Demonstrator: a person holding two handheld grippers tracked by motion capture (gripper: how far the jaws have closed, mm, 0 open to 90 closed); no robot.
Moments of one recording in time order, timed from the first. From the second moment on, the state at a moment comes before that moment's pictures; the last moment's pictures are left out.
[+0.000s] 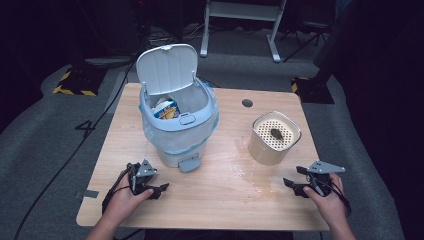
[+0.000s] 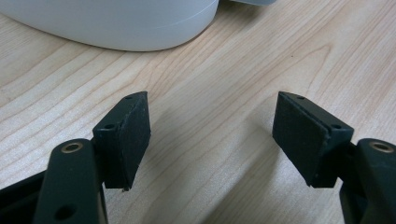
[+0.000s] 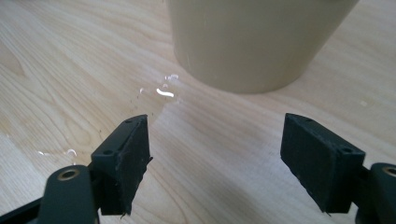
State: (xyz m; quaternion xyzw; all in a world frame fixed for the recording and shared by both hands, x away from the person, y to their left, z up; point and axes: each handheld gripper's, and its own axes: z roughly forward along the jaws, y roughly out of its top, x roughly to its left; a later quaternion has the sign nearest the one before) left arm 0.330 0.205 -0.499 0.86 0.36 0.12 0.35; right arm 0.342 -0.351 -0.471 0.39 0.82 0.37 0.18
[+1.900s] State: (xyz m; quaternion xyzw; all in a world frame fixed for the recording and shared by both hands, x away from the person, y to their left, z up) left arm 0.370 0.295 -0.299 0.73 0.36 0.17 0.55; right arm 0.343 -0.348 -0.504 0.40 0.82 0.36 0.18
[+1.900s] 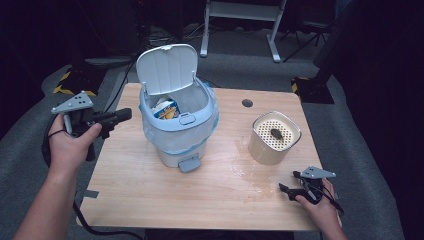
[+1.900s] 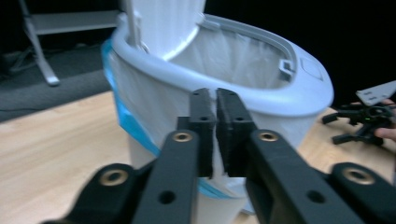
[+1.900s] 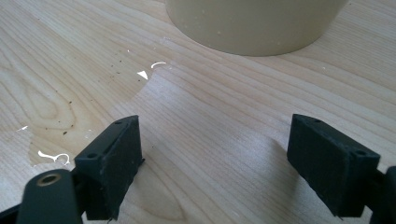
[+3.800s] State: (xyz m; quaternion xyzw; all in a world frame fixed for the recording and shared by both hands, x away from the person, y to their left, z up) left arm 0.457 0.274 -0.234 0.72 0.33 0.15 0.58; right arm 0.343 -0.348 -0.505 0.40 0.82 0.36 0.18
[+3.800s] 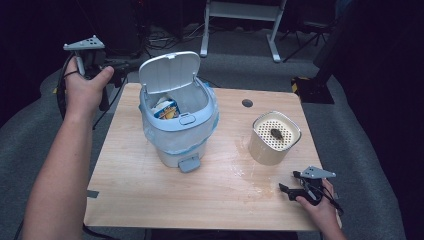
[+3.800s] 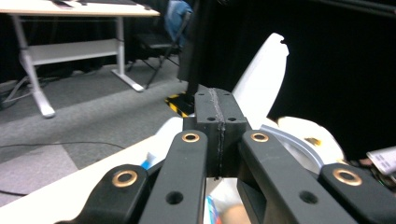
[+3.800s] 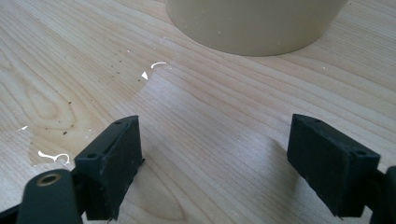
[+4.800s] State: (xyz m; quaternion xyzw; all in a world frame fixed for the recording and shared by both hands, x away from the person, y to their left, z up) left arm 0.414 0.216 -0.265 0.80 0.28 0.11 0.52; right arm 0.343 -0.348 -0.504 0.40 0.82 0.36 0.18
